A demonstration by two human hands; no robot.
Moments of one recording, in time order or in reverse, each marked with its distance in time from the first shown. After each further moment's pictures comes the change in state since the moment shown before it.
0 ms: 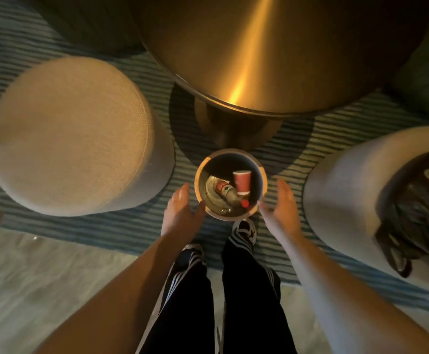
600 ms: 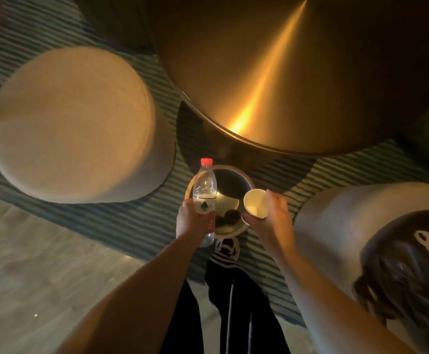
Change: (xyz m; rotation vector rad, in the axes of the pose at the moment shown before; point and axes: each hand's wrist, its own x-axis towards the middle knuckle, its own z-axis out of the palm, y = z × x) left_hand 0.033 0.042 0.061 -0.375 0.087 -0.286; right_hand 0.039 -0.022 -0.050 -0.010 -0.105 -0.231
